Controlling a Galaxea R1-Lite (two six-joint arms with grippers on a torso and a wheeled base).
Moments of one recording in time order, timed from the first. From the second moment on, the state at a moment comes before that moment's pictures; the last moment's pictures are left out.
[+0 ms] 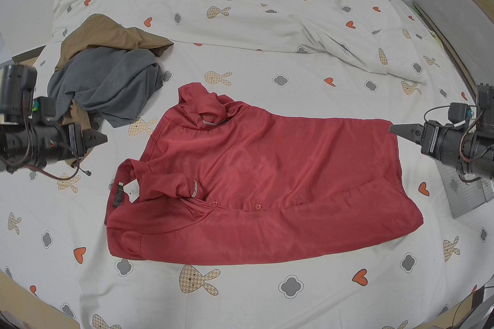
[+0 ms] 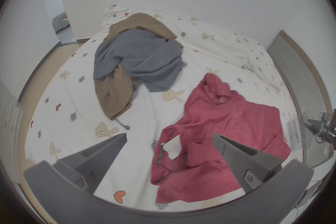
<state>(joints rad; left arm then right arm) -0.09 1.46 -1.03 0.11 0.05 -0.19 0.20 1.43 -0.81 -0.24 0.10 0.41</state>
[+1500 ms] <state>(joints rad) -0.39 1.37 -0.70 -0.39 -0.08 0.00 0.32 1.48 -1.00 -0.05 -0.08 0.06</state>
